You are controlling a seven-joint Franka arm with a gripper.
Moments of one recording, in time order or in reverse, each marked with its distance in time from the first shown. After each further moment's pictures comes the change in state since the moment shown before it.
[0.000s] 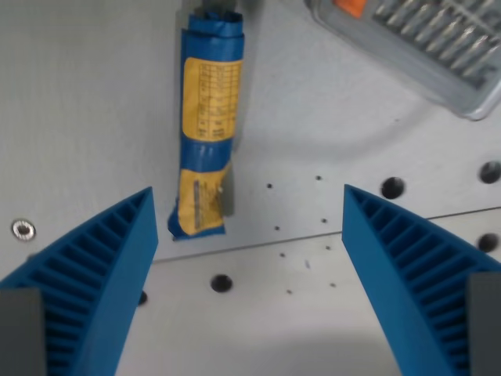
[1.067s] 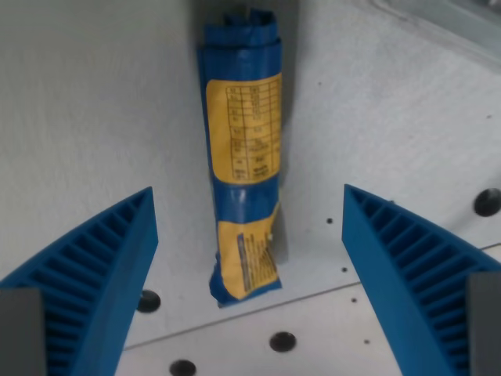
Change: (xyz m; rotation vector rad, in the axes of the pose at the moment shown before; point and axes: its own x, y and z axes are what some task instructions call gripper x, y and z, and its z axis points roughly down) arm -0.002 -0.023 0.072 -0.001 -0.007 0.140
